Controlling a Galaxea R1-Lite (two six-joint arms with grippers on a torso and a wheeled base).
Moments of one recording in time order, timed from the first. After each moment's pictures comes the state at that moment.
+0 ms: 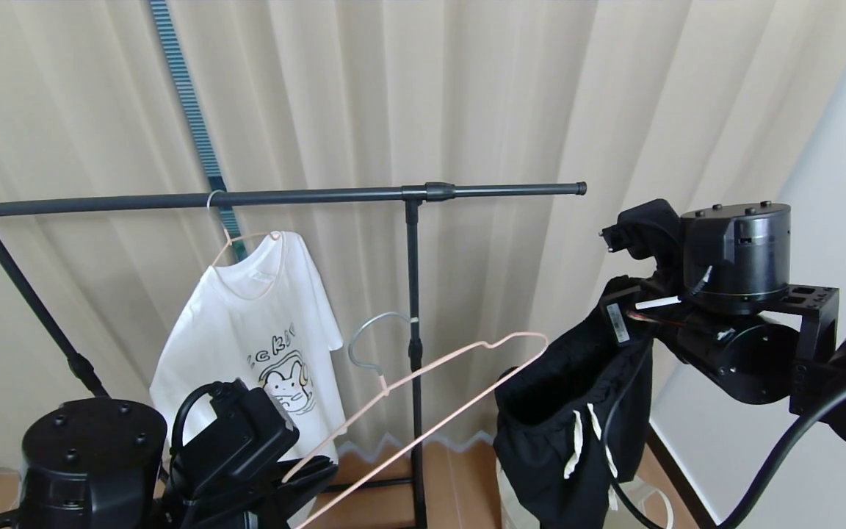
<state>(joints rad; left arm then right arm) -0.71 1.45 -0.27 -0.67 -0.02 0.20 0.54 1.69 -0.88 -0.40 -0.67 -0.13</state>
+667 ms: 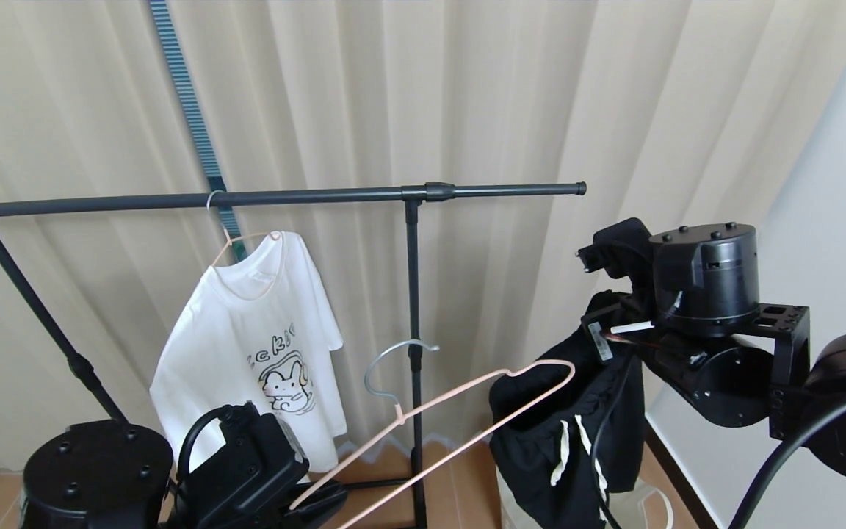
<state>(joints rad) -0.77 1.45 -0.25 -0.67 -0.02 0.19 0.62 1.71 -0.86 -0.40 -0.72 -0.12</state>
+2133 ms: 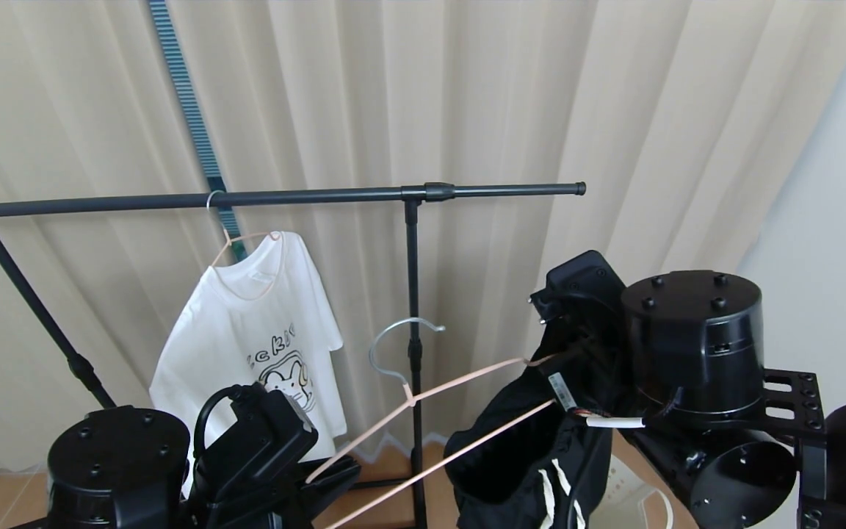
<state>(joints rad) -0.75 1.53 -0.24 -0.83 -0.02 0.15 0.88 1.68 -0.79 -0.45 -0.82 -0.12</state>
